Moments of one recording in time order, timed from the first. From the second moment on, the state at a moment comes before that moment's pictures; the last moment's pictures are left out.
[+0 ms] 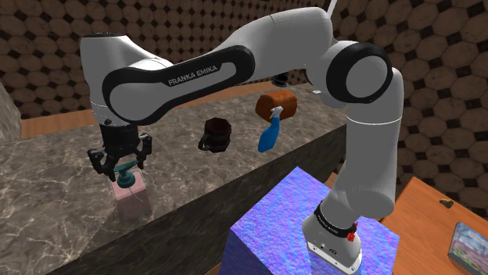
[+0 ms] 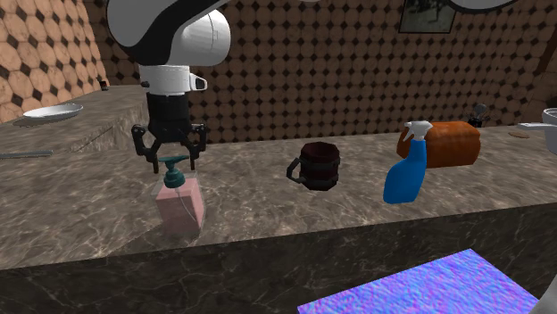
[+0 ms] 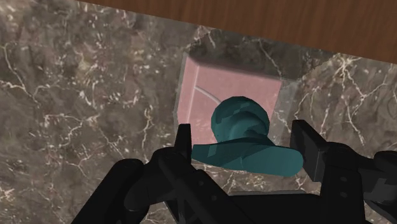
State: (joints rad) arm 0.32 0.42 0.47 -1.62 -0.08 2.02 0.71
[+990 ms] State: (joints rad) arm 0.32 0.39 0.48 -1.50 -0.06 1.87 0.71
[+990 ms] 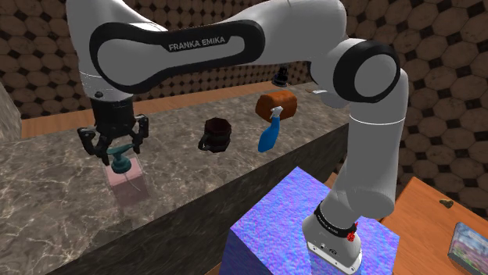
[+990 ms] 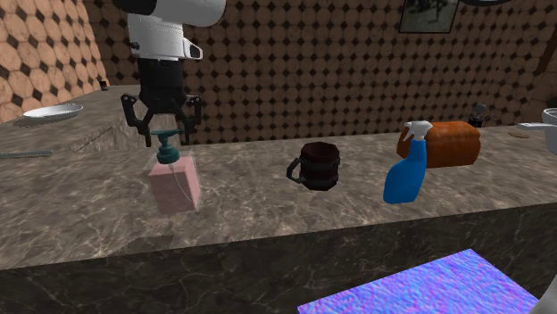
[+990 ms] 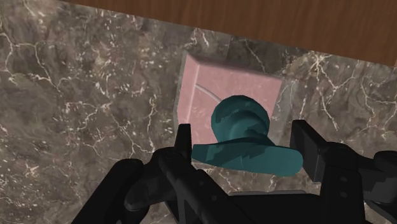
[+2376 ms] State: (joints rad) arm 0.36 0.42 0.49 -1.18 -0.08 1.58 0.73
